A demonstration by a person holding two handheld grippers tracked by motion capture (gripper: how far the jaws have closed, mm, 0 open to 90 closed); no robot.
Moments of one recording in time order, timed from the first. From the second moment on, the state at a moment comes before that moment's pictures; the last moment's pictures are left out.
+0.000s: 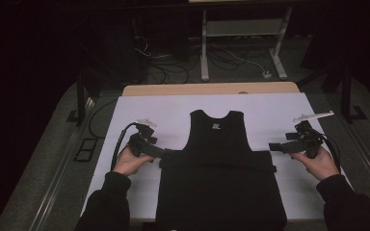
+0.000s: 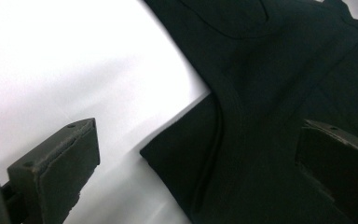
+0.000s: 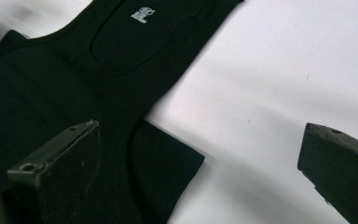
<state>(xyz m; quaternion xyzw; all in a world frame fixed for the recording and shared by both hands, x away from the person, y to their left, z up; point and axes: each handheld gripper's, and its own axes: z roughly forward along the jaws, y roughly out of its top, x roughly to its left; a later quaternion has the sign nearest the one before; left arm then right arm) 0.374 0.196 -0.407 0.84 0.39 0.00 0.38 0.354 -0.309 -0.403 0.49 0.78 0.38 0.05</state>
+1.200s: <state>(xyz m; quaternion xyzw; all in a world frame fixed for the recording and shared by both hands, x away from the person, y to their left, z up) 0.423 0.184 -0.366 0.85 0.37 0.02 0.38 0.401 -0.308 -0.360 0.46 0.79 0.39 0.06</state>
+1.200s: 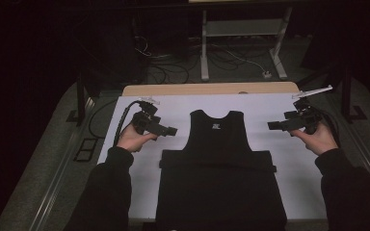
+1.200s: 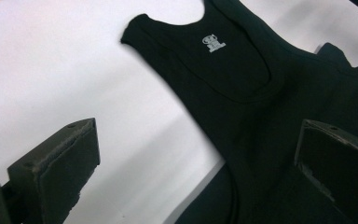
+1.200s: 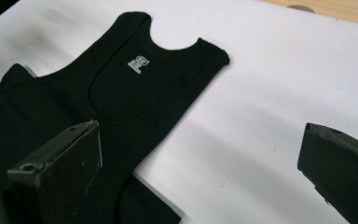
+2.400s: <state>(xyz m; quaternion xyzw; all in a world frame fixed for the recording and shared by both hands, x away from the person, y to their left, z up) 0.472 0.160 -0.362 0.85 0.38 0.02 0.37 0.452 -0.289 -0.348 0.46 0.80 0.38 0.06</state>
